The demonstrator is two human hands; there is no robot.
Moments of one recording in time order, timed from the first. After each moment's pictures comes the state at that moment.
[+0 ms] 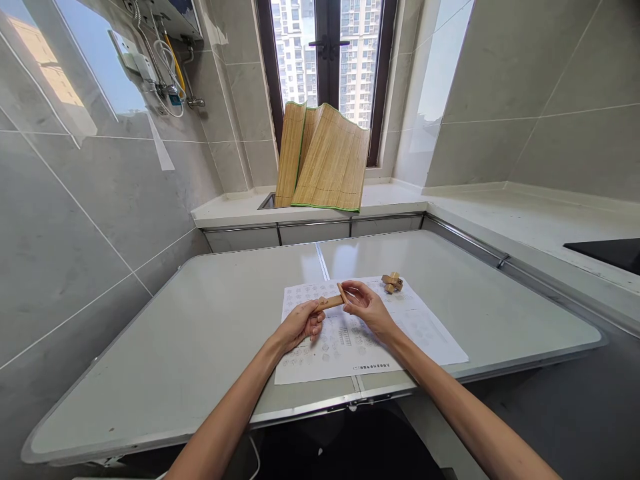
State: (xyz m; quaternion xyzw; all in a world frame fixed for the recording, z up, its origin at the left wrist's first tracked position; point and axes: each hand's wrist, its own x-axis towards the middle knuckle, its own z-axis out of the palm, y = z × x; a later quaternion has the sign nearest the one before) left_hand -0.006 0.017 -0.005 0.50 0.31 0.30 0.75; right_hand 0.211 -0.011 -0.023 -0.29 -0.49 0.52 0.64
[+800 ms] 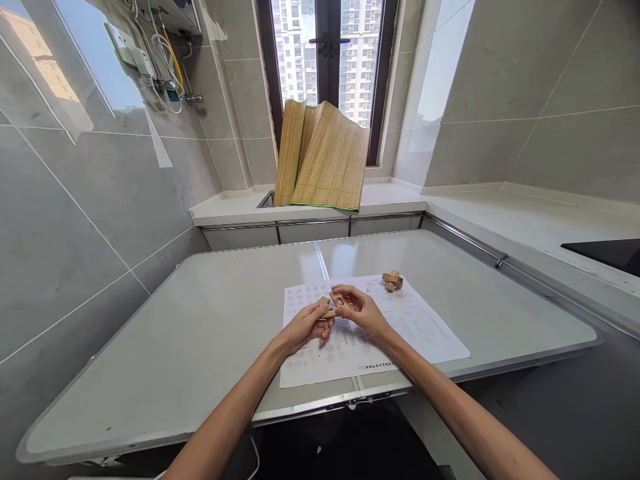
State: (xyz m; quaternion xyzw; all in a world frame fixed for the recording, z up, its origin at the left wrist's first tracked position) left_hand 0.005 0.005 -0.001 0.54 0.28 0.26 0.75; right_hand 0.203 -0.014 -0.023 -0.33 -0.58 0.46 0.58
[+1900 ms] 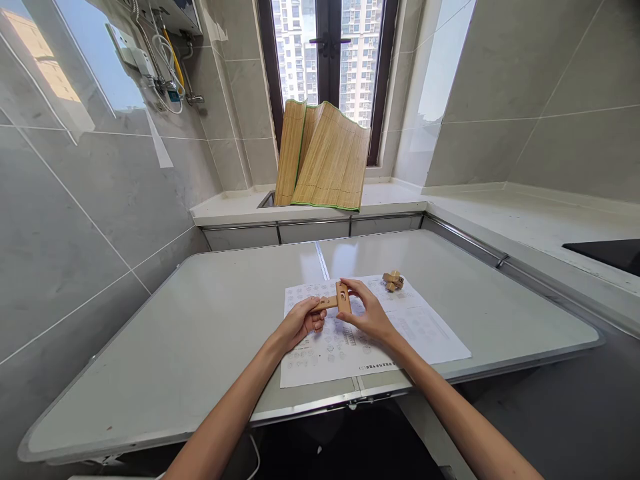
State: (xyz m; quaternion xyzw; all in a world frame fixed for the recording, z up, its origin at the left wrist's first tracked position) left_hand -0.003 0.011 0.002 0.47 0.28 0.34 0.76; right_hand 0.212 -0.020 -0.017 -0.37 -0.66 0.29 0.59
